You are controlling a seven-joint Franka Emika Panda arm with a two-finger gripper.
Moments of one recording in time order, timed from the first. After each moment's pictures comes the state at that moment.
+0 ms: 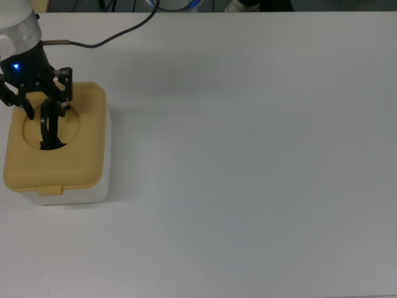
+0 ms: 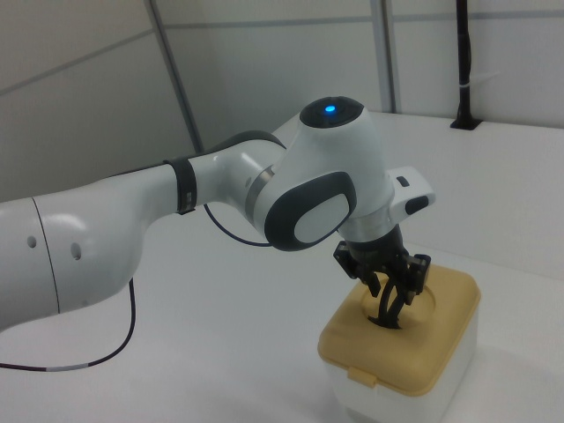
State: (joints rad) arm -0.22 0.31 -0.07 -1.54 0.10 2.06 -0.51
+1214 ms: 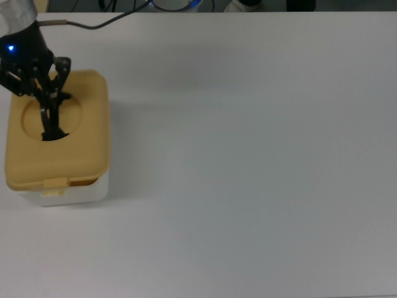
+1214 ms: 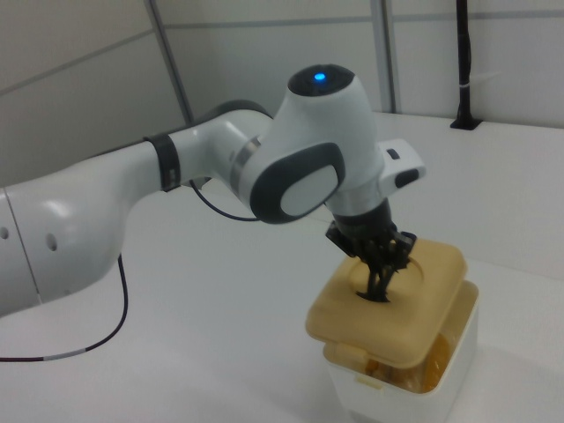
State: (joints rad) arm -0.21 0.28 -0.07 -1.48 0.15 1.96 -0.50
